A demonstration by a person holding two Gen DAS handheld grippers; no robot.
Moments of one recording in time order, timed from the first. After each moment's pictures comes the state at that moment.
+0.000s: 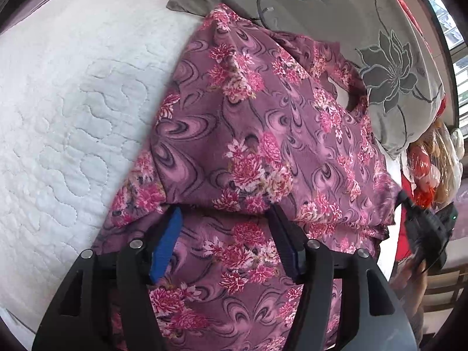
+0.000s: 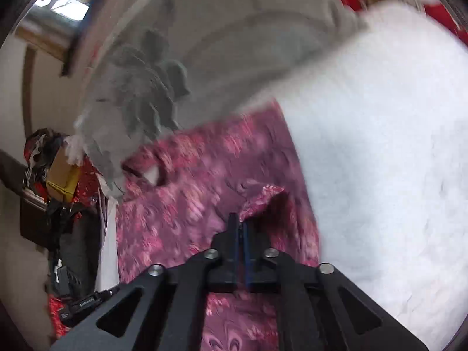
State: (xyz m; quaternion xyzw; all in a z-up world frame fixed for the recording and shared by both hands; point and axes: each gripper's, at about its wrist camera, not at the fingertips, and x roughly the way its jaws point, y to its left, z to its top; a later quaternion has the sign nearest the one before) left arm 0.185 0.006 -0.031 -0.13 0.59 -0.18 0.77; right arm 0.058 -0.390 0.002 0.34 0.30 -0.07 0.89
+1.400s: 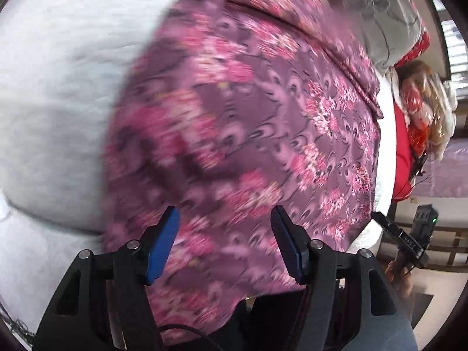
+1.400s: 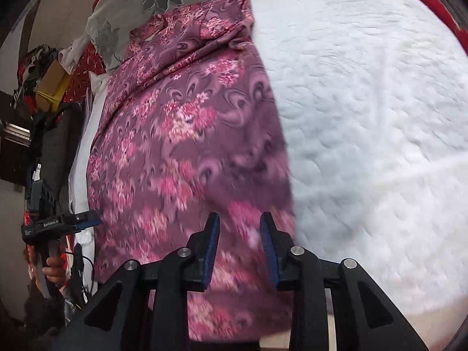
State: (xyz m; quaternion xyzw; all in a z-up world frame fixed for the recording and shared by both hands) left arm 0.023 0.062 -0.036 -0.10 0.68 -0.21 0.70; right arm -0.146 -0.300 -0.051 0.28 0.51 -0.04 0.82
